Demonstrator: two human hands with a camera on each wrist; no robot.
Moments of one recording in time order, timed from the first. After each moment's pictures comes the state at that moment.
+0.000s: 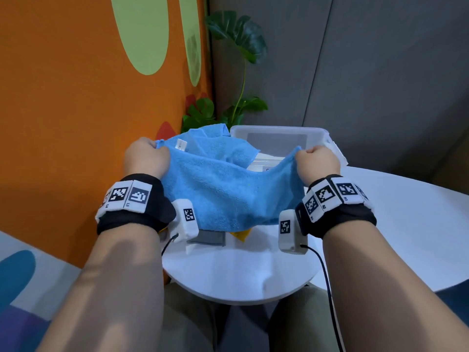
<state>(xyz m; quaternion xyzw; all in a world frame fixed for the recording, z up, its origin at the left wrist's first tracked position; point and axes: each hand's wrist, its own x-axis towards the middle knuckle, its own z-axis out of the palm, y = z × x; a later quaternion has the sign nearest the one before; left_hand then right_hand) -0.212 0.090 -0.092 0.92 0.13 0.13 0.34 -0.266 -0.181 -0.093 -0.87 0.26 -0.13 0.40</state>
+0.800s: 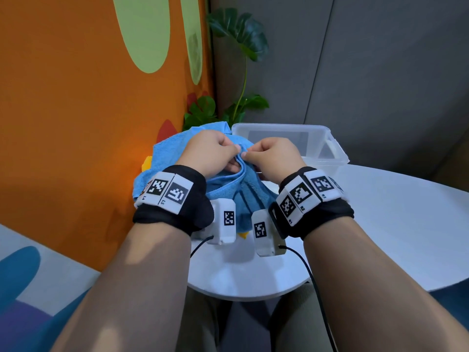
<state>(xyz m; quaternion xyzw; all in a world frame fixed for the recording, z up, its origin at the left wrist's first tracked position) -0.243 0.010 -0.073 0.84 -0.08 -0.04 0.53 -0.264 -0.123 -0.085 -0.85 0.08 -0.08 0.52</state>
